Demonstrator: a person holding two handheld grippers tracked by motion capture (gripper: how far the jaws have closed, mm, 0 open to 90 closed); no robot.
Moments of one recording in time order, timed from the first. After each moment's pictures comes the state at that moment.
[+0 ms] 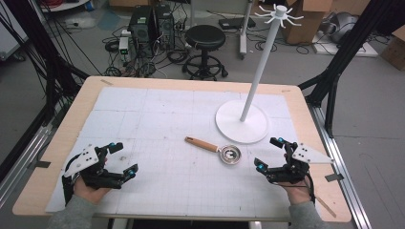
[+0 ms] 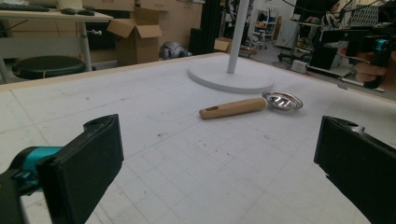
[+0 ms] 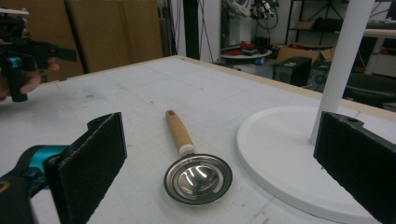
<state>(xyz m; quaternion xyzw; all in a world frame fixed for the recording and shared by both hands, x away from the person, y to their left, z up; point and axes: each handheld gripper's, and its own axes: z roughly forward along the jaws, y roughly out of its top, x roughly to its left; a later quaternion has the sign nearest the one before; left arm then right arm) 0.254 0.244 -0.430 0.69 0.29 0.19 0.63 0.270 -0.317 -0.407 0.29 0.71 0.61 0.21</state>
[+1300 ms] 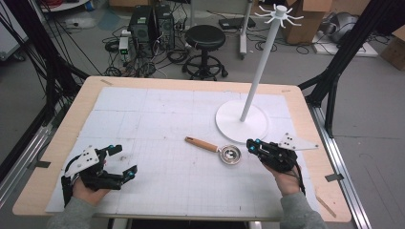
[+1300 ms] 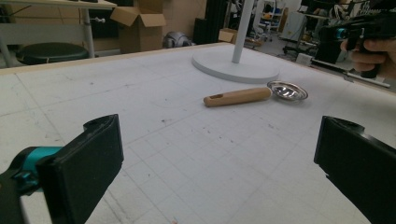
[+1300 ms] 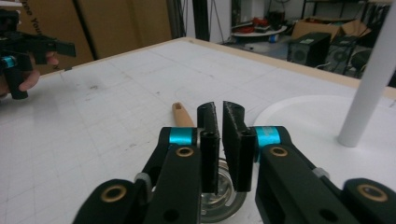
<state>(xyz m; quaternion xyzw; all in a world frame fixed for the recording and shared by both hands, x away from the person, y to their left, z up) 0.253 0.247 -0.434 0.70 0.31 0.19 0.62 0.297 -0.291 -0.403 0.29 0.74 0.58 0.17</state>
